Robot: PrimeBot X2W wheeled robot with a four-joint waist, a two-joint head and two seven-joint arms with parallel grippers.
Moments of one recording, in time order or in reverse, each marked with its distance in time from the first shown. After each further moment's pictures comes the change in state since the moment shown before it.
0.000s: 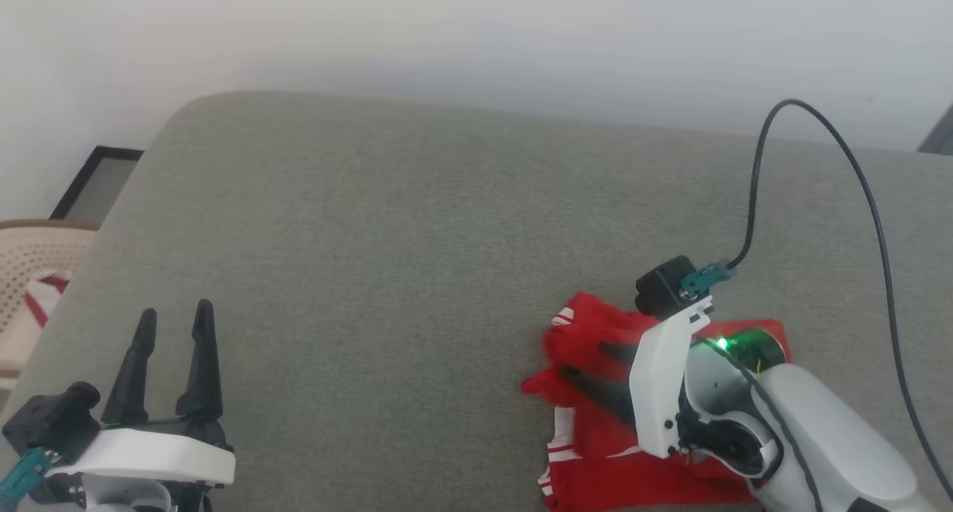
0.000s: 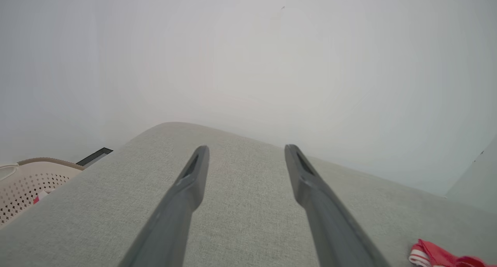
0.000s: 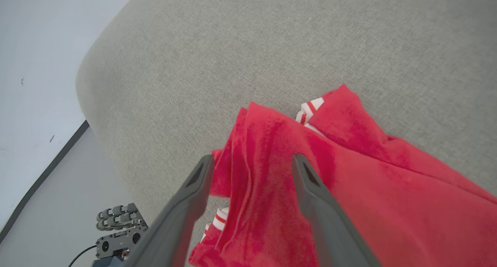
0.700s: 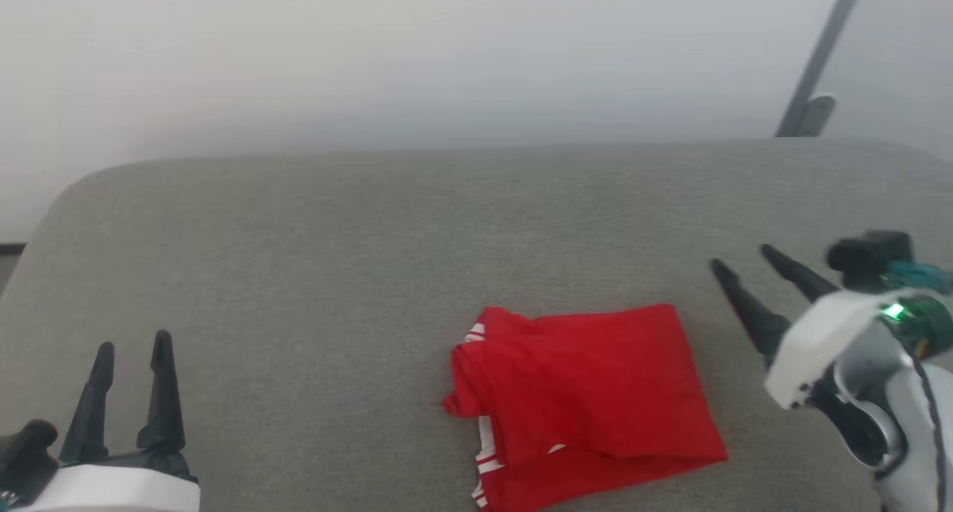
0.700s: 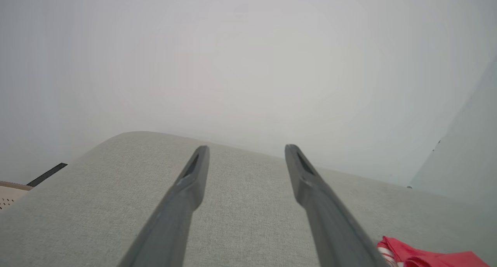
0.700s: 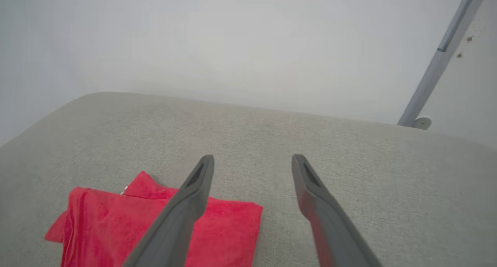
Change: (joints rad) left arm 0.083 0.015 0.071 -0.040 -0.007 0.000 0.000; right arm 0.092 -0.124 -0.267 -0.033 -0.160 0.000 -0.424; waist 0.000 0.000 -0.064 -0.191
